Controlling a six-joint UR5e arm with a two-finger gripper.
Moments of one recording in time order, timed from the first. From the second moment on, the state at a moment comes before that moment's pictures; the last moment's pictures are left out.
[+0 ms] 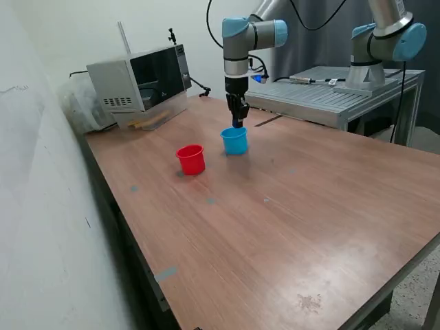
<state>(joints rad) -0.26 -1.08 1.78 -2.35 -1.70 3.10</state>
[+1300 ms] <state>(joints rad) -0.29 -1.10 1.77 -2.35 -1.70 3.10</state>
